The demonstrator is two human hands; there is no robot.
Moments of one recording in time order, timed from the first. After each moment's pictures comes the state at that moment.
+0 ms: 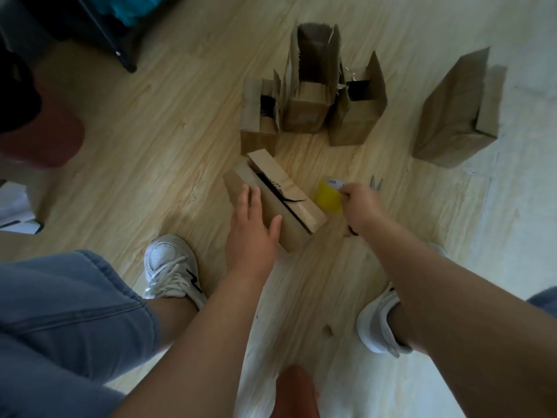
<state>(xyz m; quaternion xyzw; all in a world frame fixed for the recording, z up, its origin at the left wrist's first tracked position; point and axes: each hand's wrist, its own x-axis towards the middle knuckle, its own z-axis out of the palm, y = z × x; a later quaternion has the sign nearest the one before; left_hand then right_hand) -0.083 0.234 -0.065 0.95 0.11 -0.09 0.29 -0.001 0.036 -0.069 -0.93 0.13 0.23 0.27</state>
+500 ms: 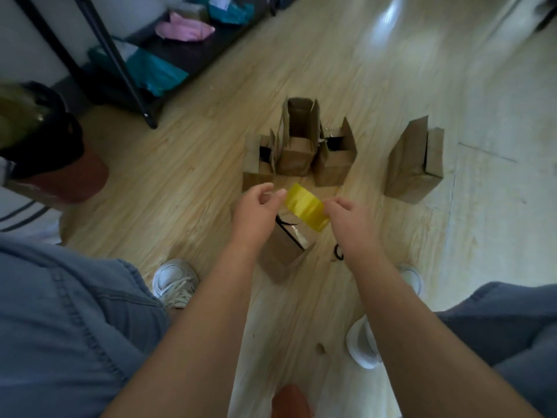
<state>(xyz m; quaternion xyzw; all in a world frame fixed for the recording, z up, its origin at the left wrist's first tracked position) -0.058 0.224 0.048 0.77 0.19 -0.08 0.60 -0.069 0.071 0.056 -0.79 0.21 0.08 0.56</state>
